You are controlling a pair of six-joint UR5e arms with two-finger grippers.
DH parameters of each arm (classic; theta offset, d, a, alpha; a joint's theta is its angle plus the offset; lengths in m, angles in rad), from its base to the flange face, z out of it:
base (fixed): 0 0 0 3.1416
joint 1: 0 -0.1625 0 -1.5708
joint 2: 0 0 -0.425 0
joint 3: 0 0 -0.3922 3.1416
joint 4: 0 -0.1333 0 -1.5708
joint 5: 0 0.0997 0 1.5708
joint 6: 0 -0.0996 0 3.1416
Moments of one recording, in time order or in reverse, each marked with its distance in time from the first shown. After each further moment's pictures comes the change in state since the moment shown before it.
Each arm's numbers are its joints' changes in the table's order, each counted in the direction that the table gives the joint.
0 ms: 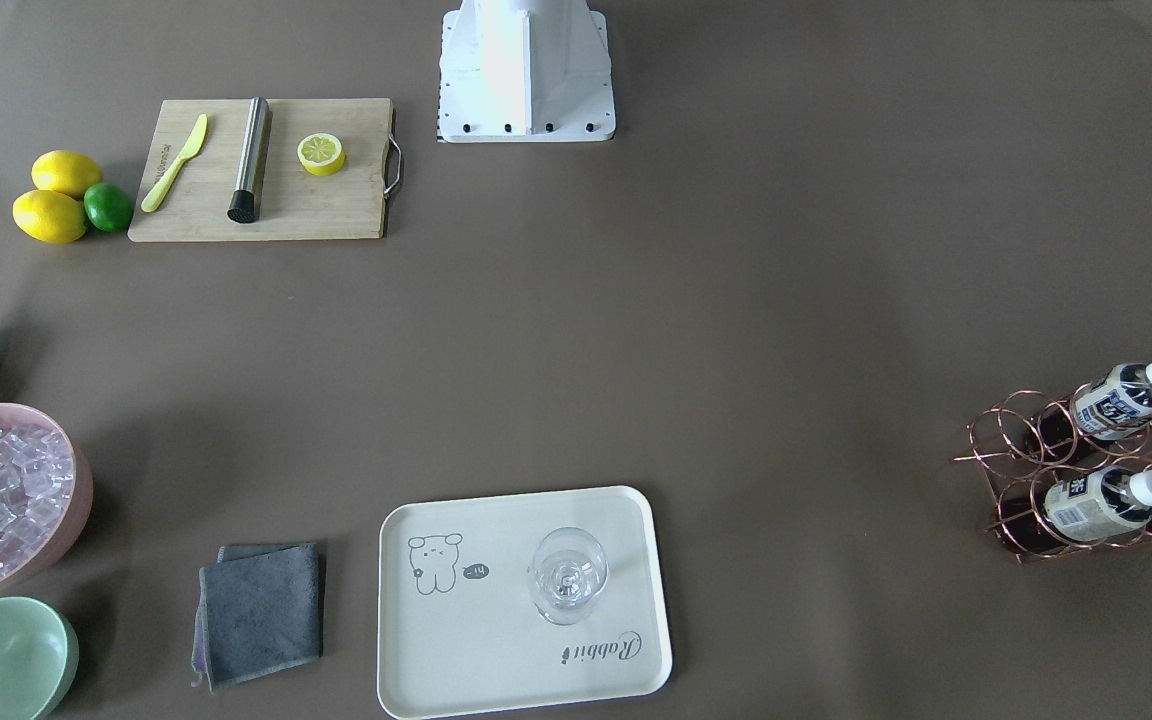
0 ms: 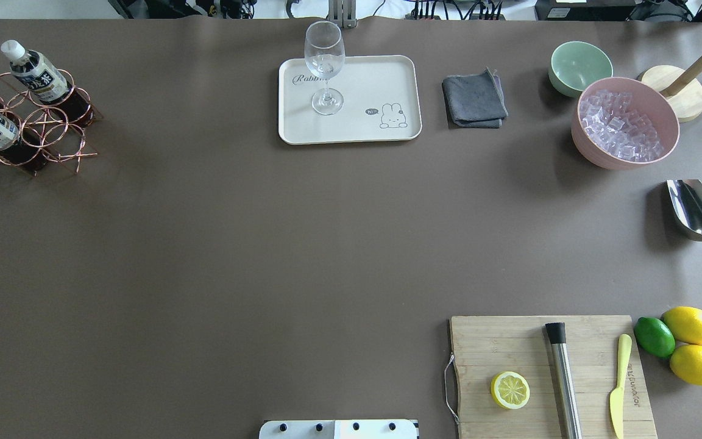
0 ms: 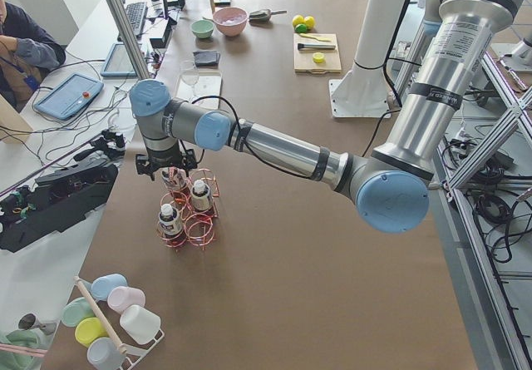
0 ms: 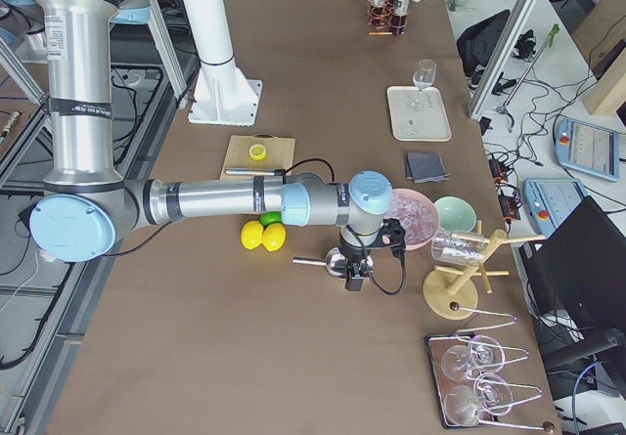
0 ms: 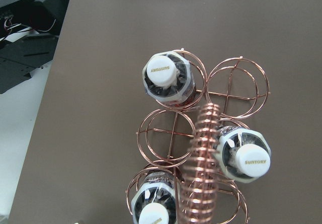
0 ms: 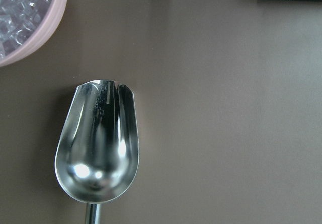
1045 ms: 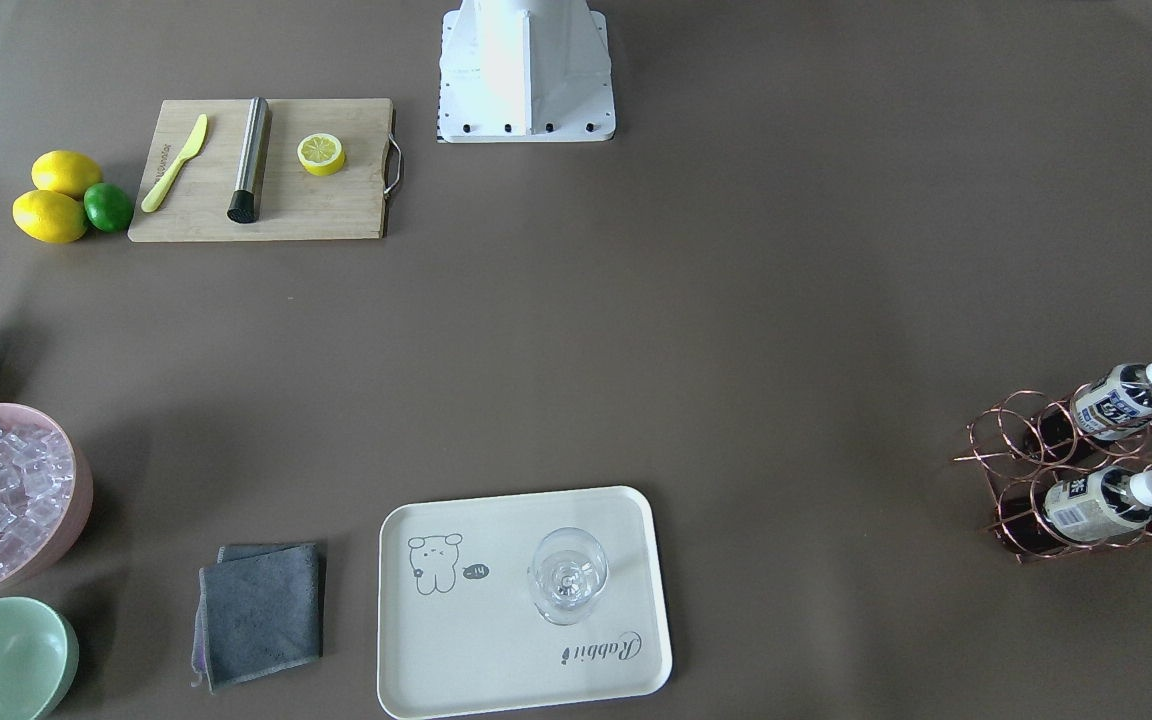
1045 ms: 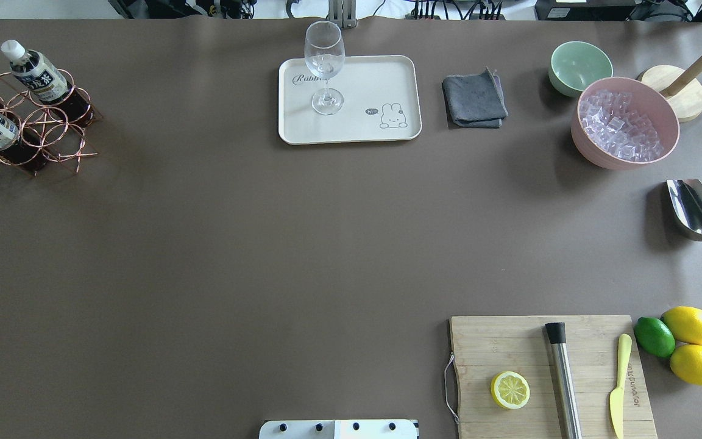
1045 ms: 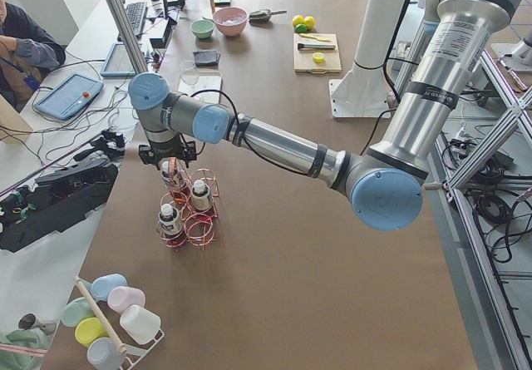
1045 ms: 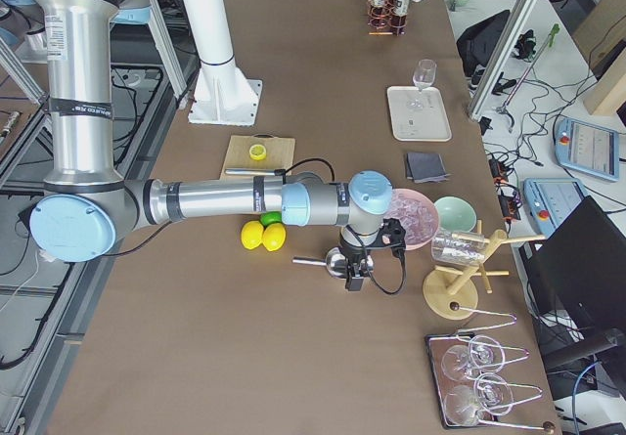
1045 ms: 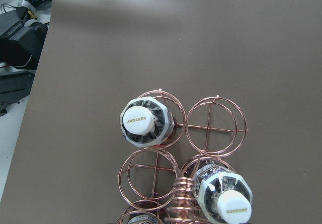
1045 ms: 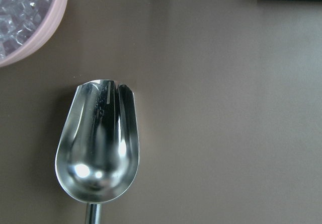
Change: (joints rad) left arm -0.013 -0.018 -0.011 -0.020 -0.058 -0.032; right arm 0.000 0.000 0.000 0.000 0.000 0.000
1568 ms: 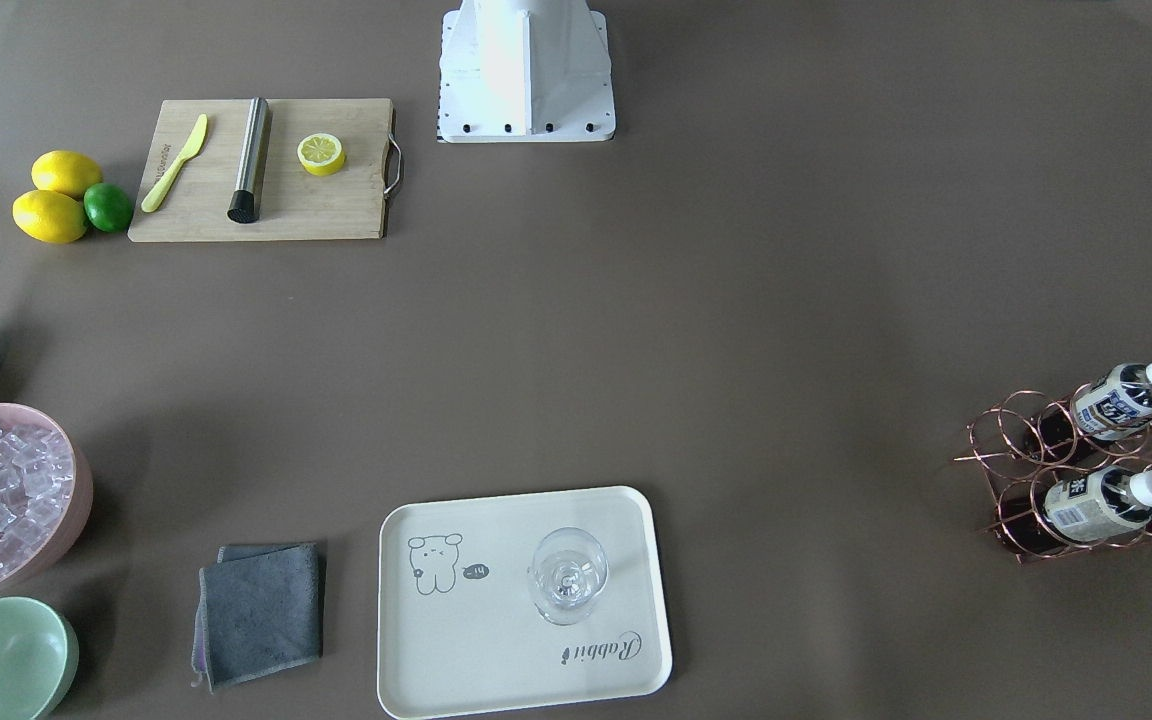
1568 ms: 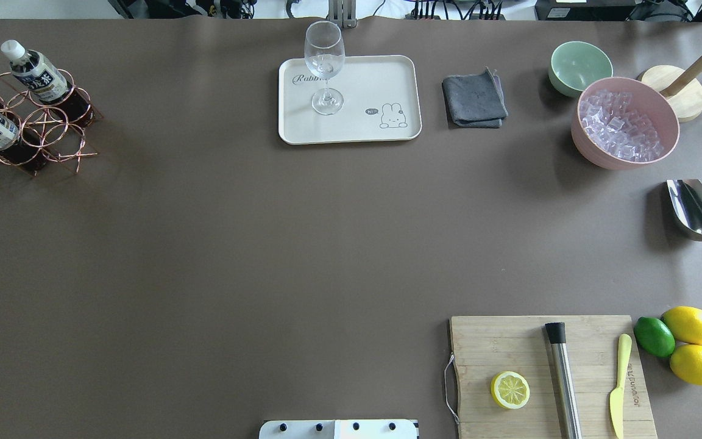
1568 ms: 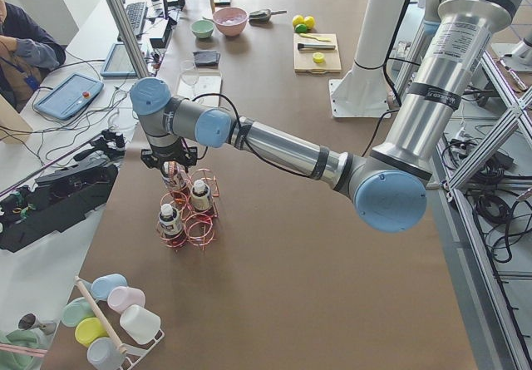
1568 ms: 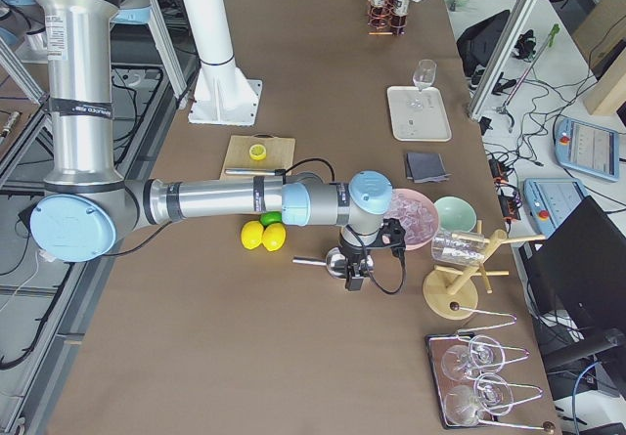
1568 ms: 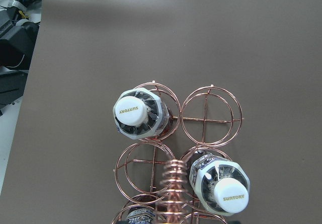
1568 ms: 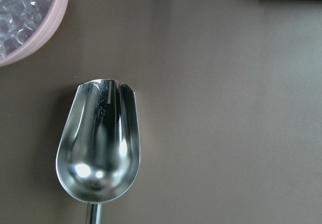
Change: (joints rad) left arm 0.003 0.016 -0.001 0.002 0.001 -0.047; right arm 0.002 0.000 0.000 0.000 0.001 0.000
